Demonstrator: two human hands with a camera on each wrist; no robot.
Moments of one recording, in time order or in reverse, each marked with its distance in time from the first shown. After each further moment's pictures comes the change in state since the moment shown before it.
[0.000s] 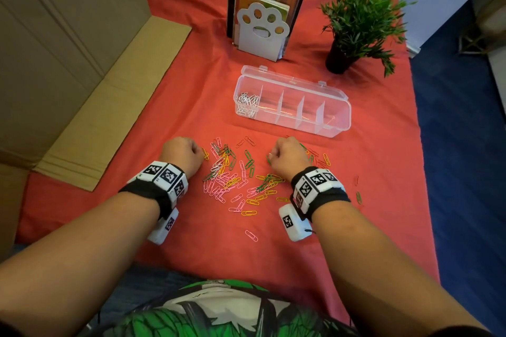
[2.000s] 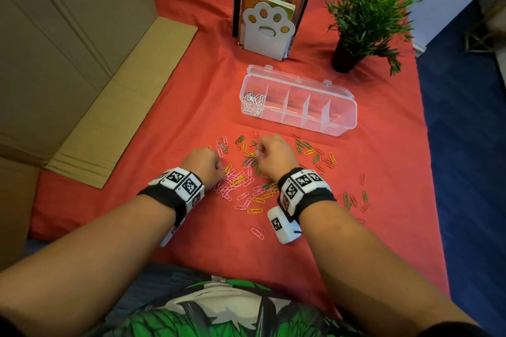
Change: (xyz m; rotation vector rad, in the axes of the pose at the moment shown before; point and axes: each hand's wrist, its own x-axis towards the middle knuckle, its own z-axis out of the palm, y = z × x) left_hand -0.015 0.006 0.018 0.141 -0.211 0.195; right_hand -0.005 -0.027 0.024 0.058 0.050 -0.163
